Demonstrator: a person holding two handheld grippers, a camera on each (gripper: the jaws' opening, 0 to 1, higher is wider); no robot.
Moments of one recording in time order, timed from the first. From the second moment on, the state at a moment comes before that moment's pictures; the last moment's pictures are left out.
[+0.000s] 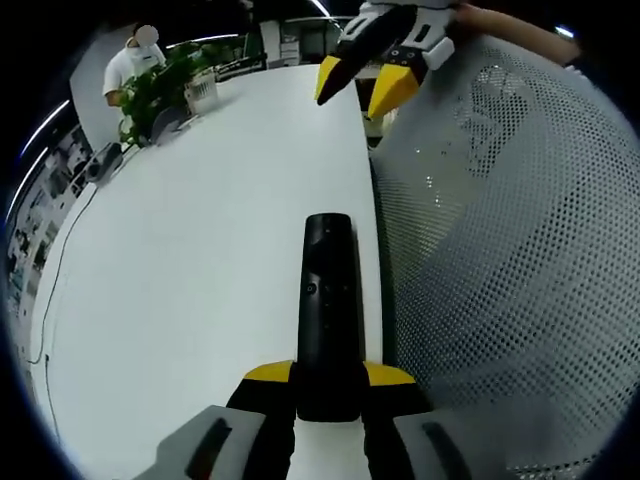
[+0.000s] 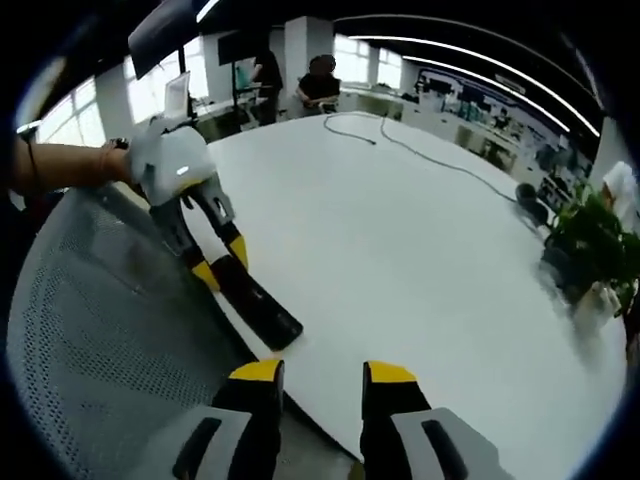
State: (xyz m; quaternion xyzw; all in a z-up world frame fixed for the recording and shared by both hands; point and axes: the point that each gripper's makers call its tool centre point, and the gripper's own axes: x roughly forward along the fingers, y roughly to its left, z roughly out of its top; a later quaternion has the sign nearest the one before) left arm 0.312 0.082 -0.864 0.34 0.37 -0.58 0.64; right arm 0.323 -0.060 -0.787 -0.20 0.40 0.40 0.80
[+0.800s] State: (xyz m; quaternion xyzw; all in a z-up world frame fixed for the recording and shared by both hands) left arm 0.311 0.084 -0.864 0.33 0.37 -0.58 0.65; right arm 0.319 0.000 -0.841 -0.30 0.43 0.53 0.67
